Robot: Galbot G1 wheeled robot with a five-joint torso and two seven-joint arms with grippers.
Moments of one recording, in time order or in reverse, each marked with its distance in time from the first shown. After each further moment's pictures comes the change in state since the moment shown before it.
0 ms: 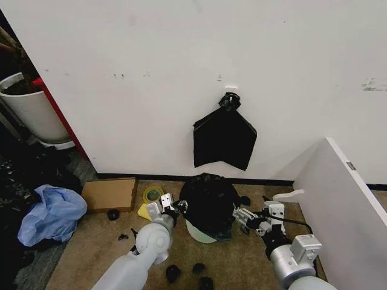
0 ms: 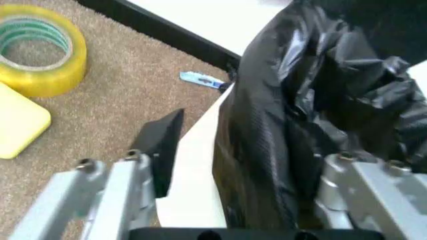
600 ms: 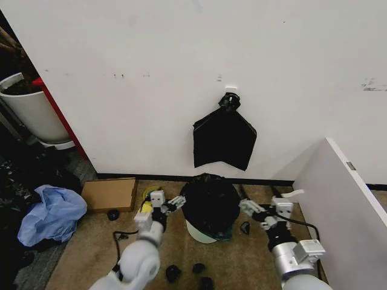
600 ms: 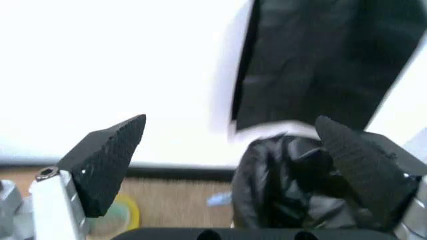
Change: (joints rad) left arm 0.292 0.049 -0.076 -0.195 0.699 -0.387 0.180; right arm -0.043 0.153 0.138 -0.171 -0.210 0.369 -0.133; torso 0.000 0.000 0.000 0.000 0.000
